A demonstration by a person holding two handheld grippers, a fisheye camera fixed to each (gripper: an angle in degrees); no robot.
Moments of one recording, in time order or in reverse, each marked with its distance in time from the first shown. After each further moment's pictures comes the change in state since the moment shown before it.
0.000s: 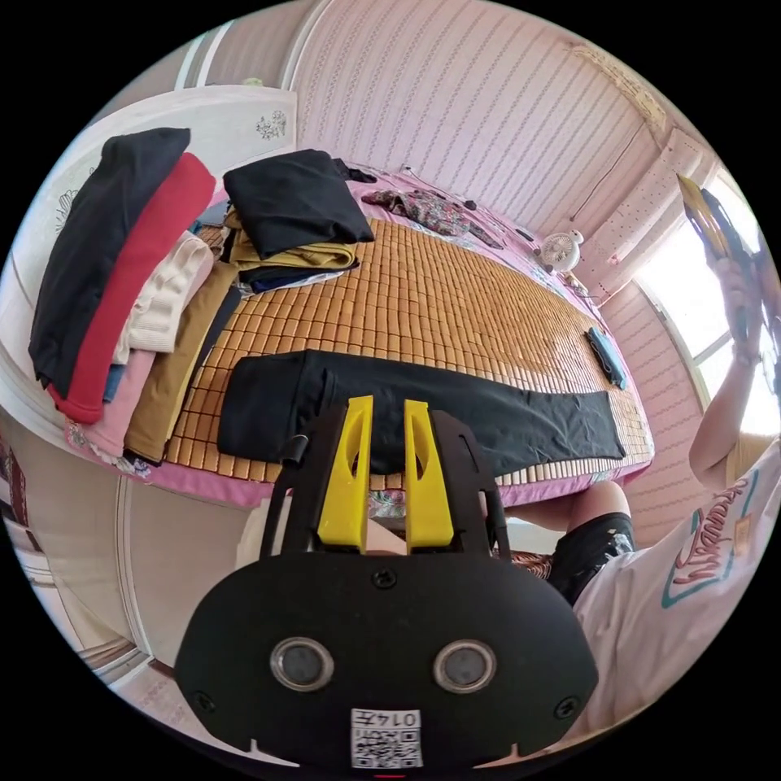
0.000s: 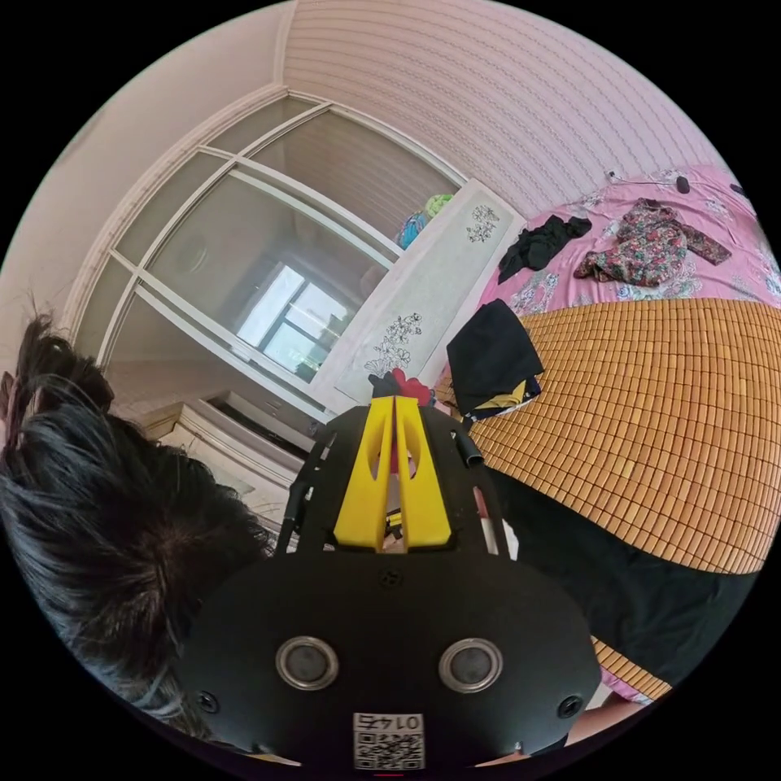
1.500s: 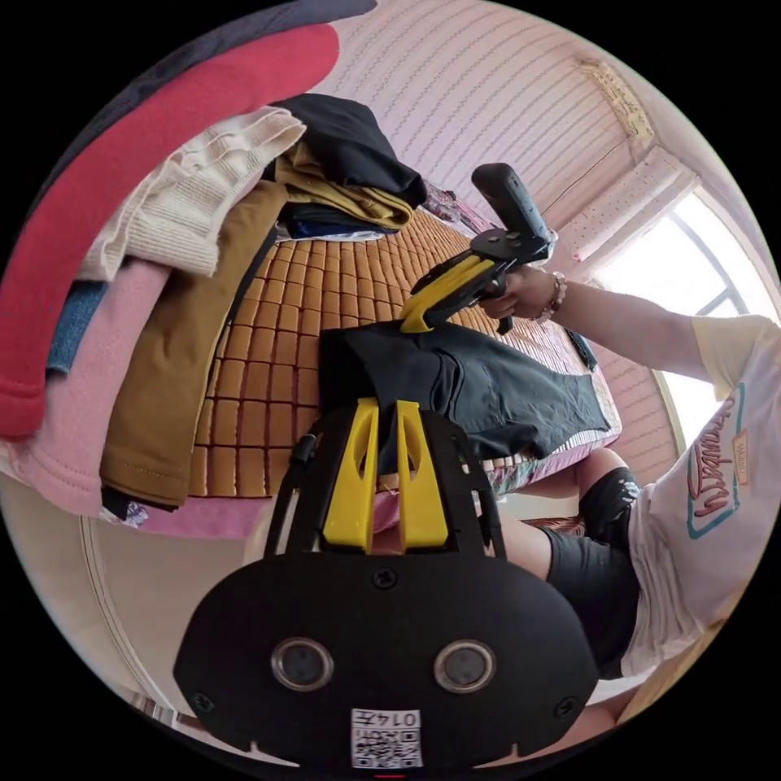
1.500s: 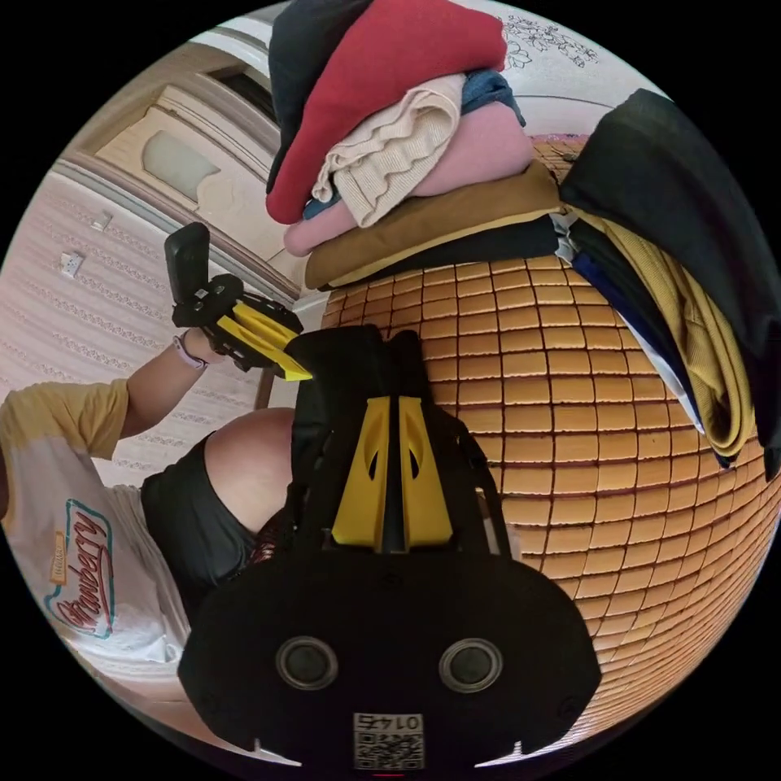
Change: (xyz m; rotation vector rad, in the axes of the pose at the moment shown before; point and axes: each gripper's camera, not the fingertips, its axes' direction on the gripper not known) left arm -0.233 0.001 -0.029 -0.027 0.164 0.022; right arm 0.140 0.072 0.605 -1.015 0.075 -0.646
